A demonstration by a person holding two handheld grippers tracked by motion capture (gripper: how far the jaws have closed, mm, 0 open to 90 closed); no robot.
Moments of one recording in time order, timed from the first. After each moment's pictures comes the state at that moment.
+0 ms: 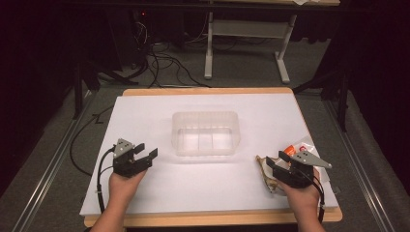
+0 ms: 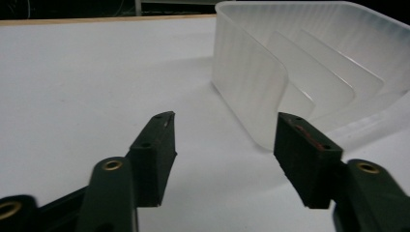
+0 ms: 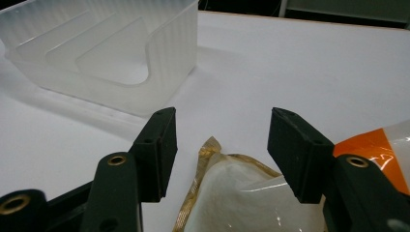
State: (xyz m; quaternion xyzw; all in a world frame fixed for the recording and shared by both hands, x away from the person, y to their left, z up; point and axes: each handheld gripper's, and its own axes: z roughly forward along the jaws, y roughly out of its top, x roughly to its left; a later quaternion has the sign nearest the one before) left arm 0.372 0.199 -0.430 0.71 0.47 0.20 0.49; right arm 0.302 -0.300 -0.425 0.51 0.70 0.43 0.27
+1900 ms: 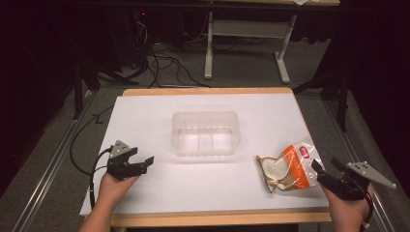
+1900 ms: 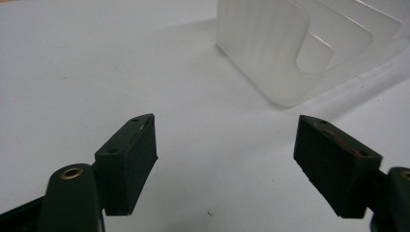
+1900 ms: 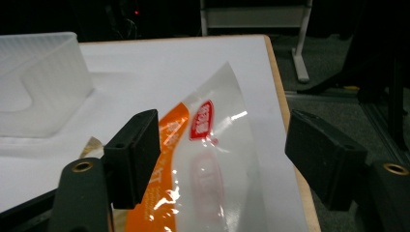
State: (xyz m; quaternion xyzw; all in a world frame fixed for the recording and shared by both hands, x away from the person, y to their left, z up) left arm 0.372 0.214 -0.444 0.77 0.43 0.18 0.43; right arm 0.254 -0.402 -0.409 0.59 0.60 0.41 0.34
